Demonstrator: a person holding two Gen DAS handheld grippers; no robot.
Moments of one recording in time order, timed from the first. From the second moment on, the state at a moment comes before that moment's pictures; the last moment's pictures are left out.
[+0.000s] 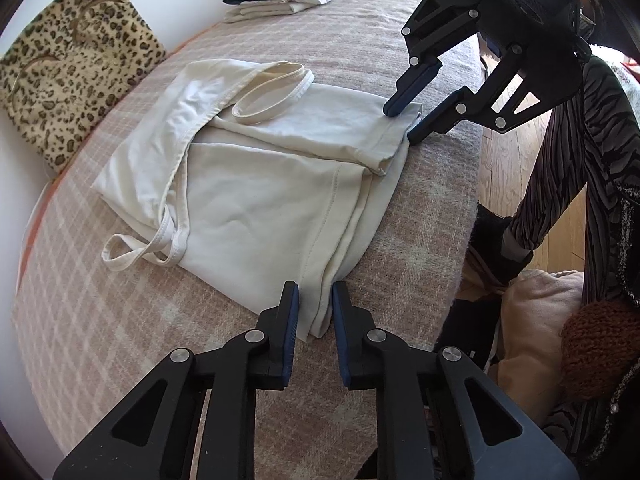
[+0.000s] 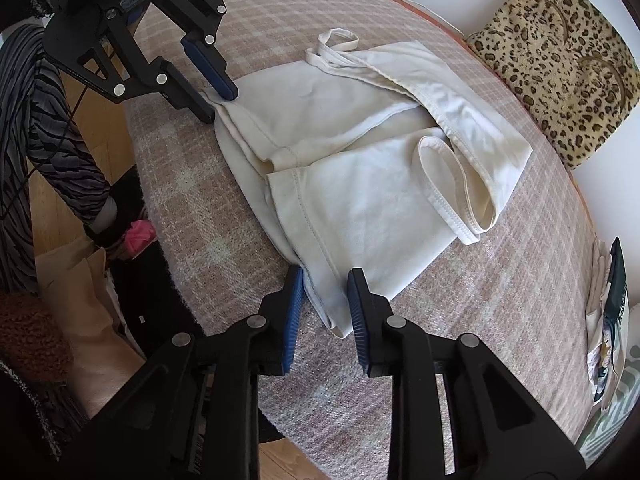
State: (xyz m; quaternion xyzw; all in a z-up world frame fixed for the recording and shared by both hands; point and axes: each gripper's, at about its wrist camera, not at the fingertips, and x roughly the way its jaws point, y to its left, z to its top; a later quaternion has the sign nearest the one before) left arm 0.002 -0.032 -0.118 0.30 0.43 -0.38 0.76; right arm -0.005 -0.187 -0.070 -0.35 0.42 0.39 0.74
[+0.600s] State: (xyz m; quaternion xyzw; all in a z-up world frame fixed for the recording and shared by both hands) left arm 0.028 -0.023 -0.079 0.26 0.38 -0.35 0.82; right arm 0.016 -0.194 -0.022 -0.33 0.38 0.37 0.78
